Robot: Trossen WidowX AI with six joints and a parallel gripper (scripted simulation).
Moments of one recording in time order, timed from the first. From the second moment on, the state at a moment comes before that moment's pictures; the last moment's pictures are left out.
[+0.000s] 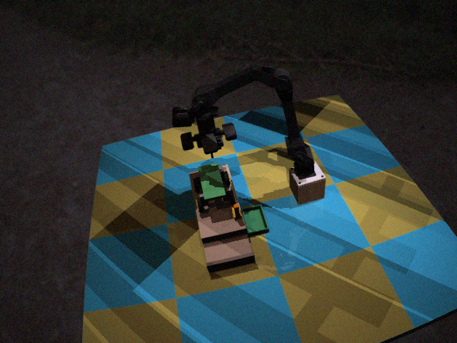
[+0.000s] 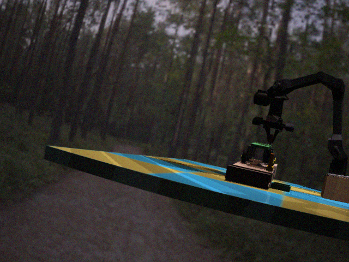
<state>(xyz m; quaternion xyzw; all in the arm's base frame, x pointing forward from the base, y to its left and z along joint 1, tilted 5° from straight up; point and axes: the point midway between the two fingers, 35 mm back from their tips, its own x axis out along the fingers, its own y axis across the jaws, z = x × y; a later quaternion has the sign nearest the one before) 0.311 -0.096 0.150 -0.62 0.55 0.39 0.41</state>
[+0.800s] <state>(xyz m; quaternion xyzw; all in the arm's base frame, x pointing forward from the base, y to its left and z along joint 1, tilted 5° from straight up) 0.234 -0.103 0.141 -0.62 0.55 0.39 0.41</state>
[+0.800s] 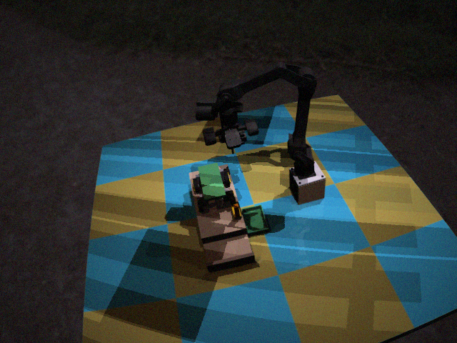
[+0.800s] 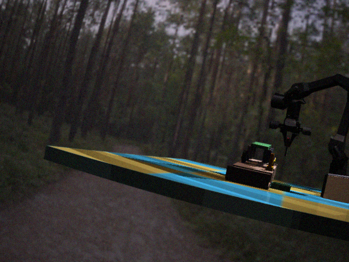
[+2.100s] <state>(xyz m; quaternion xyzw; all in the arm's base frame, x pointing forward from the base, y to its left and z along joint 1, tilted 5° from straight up) 0.227 0.019 0.110 -0.62 0.54 0.40 0.41</state>
